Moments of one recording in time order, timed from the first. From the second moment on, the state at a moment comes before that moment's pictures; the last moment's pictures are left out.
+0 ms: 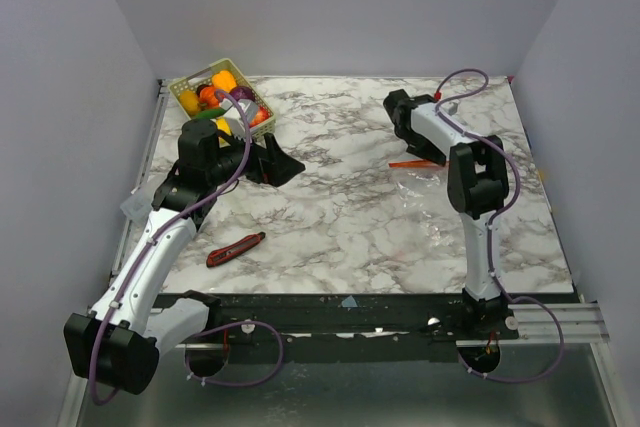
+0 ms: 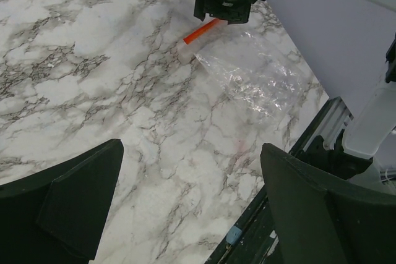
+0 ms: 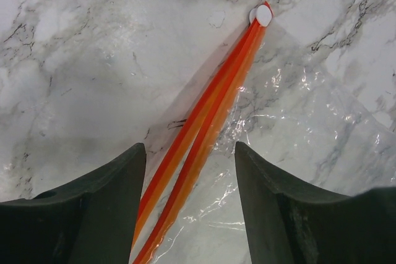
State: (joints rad) left arm -0.28 1.03 0.95 -0.23 0.62 -0.38; right arm 0.31 2.26 1.86 -1.12 0.80 0.95
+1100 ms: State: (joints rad) left arm -0.32 1.14 0.95 -0.15 0.67 -0.52; right arm 0.38 1.65 1.23 -0.61 0.55 0.71
